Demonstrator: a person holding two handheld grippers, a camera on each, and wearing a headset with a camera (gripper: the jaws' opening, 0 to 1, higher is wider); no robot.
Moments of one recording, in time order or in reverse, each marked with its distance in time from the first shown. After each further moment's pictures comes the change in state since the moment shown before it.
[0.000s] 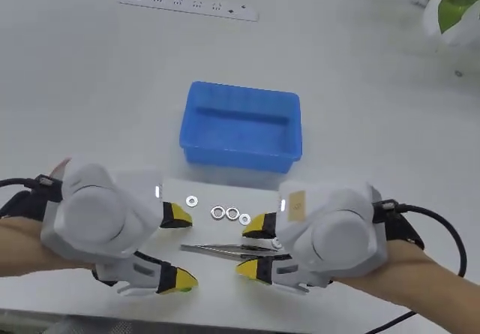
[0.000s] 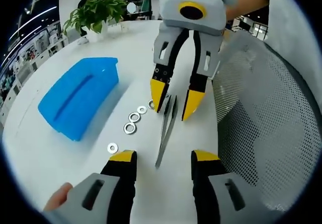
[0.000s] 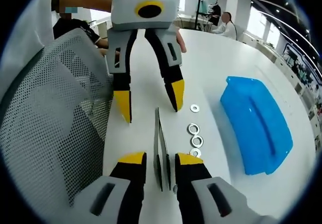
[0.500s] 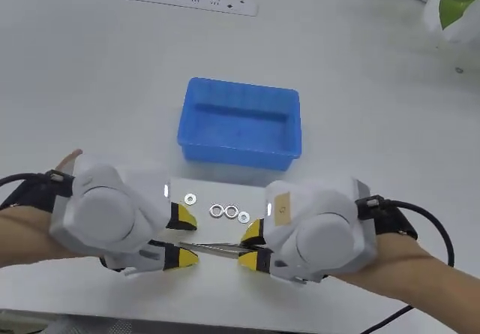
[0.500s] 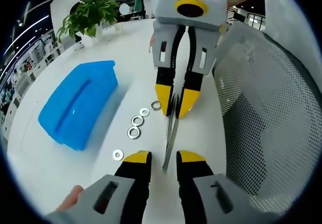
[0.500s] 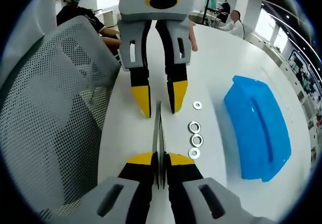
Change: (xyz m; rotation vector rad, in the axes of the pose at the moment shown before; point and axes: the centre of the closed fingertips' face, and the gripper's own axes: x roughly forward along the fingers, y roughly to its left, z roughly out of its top) left arm 0.006 0.005 0.002 0.100 0.029 0.008; right arm 0.002 -0.004 -0.004 -0.064 0.074 0.005
